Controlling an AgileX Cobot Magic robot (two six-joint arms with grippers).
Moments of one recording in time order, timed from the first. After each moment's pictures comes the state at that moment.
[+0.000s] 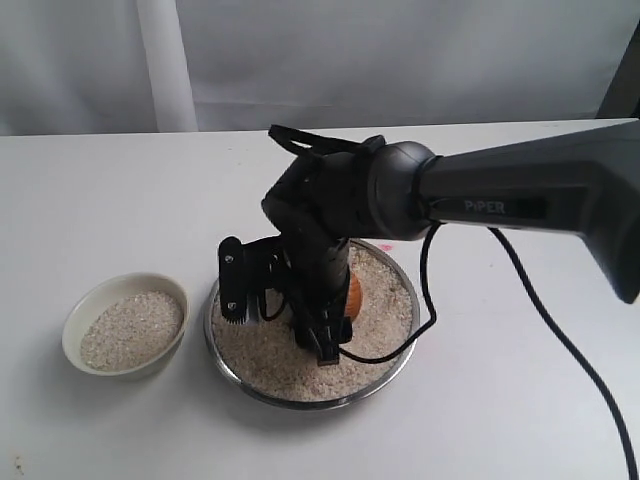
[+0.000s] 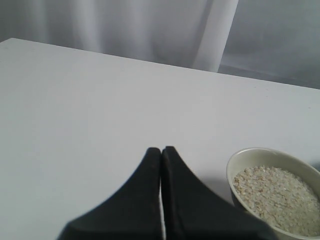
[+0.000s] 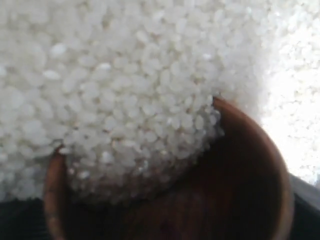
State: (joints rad) left arm 0.07 0.00 0.00 0.20 0.34 -0.34; right arm 0.80 2.15 -1.50 -0.28 0.80 -0.73
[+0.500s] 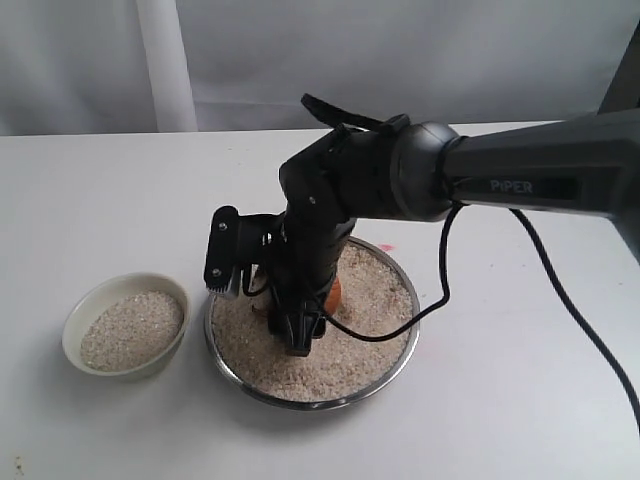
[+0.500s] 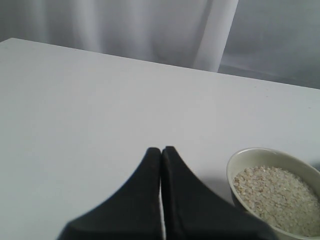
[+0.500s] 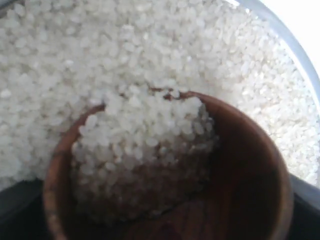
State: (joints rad) left arm 0.07 0.00 0.00 0.20 0.34 -0.34; right arm 0.77 2.11 -1.49 -0.05 0.71 -0.78
